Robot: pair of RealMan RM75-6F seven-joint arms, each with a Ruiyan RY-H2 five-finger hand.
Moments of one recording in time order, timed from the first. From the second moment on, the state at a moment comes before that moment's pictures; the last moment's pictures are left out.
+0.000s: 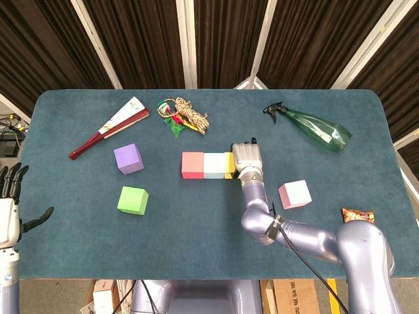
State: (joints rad) left arm -0.09 -1.32 -0.18 -1.62 1.44 1.64 0.10; right arm 1.22 -1.68 0.38 -1.27 0.01 0.97 -0.95
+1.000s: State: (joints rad) left arm -0.09 -1.32 -0.18 -1.62 1.44 1.64 0.11; right arm 1.22 -1.69 0.37 -1.26 0.02 0.94 -0.96
